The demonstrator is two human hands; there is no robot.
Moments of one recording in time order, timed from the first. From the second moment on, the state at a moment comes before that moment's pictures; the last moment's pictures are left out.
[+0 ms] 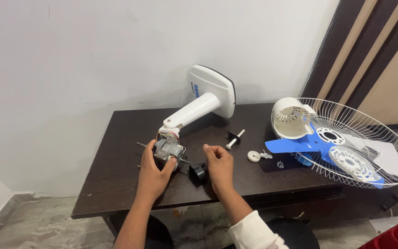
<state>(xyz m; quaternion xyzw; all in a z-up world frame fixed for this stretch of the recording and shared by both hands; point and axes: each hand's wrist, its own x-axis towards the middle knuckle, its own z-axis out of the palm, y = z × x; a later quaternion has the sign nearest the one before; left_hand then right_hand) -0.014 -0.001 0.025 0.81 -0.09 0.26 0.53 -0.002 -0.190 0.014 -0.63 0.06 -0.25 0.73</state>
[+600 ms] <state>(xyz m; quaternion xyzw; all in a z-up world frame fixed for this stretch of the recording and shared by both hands) -0.013 0.001 0.023 0.82 -0.08 0.25 0.52 -0.017 -0.173 0.028 -0.71 0.05 -0.29 0.64</state>
